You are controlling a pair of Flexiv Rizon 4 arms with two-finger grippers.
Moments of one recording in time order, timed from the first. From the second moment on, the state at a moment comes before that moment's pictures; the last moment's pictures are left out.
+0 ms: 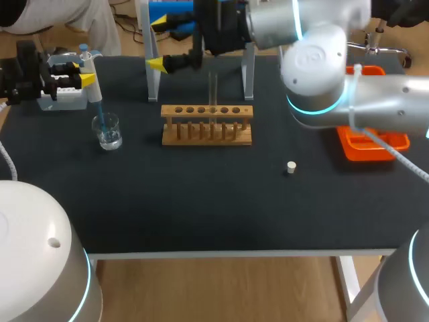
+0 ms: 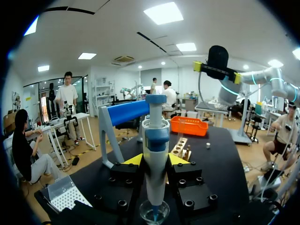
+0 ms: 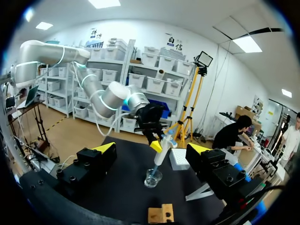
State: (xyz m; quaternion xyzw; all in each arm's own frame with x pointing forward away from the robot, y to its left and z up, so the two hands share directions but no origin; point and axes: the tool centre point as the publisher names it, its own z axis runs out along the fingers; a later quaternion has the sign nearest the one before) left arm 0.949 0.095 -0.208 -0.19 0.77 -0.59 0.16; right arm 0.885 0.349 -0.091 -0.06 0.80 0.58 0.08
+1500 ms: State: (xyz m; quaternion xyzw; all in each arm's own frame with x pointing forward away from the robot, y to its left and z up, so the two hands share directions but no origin) left arm 0.949 0.095 -0.208 -0.19 0.77 -0.59 0.16; right arm 0.943 0.461 -0.099 -0.09 0.83 0.55 -0.02
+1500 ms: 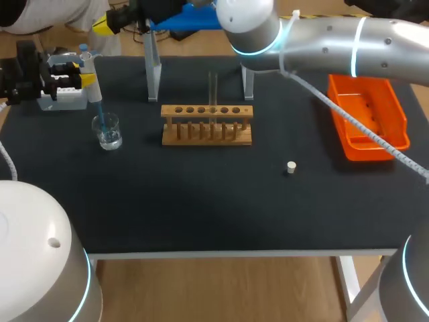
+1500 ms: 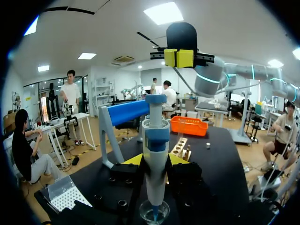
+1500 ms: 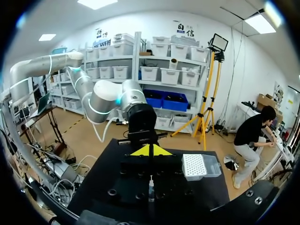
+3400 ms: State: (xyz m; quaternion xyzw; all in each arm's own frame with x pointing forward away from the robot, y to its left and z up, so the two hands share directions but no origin) left arm 0.948 0.095 -0.210 -0.19 0.77 -0.59 0.15; right arm 0.945 0.500 -0.135 -0.07 0.85 0.52 -0.03
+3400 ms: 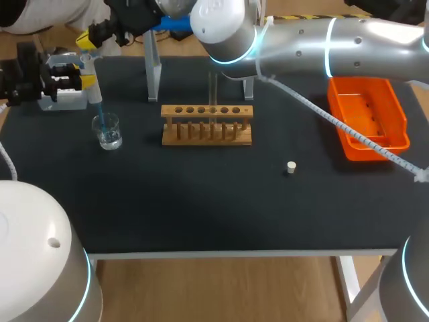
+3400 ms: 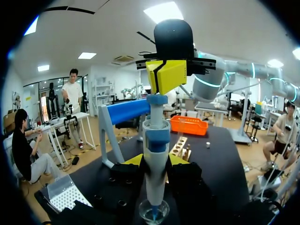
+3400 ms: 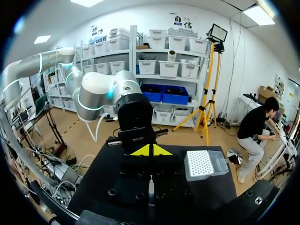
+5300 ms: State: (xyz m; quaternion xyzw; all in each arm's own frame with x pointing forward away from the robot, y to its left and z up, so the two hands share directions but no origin) left arm 0.949 0.095 -0.208 -0.19 0.77 -0.59 0.16; right arm 0.963 0.397 -0.100 -0.07 0.82 0.56 0.02
